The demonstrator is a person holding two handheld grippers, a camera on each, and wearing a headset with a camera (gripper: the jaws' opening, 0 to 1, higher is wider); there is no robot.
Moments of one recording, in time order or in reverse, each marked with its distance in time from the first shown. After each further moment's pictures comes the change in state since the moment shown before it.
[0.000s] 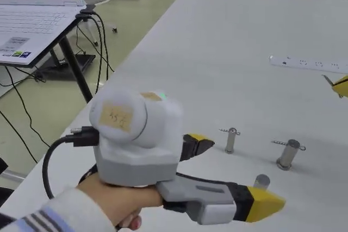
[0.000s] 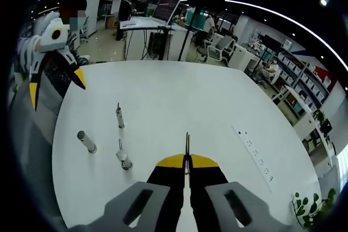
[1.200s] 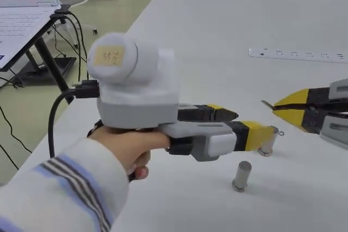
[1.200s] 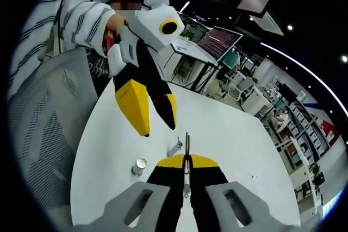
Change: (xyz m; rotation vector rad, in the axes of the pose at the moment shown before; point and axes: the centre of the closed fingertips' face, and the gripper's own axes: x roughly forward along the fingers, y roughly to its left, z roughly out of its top) left arm 0.019 -0.011 0.053 -0.040 -0.078 -0.097; right arm -0.031 0.129 0.061 -0.291 -0.195 0.030
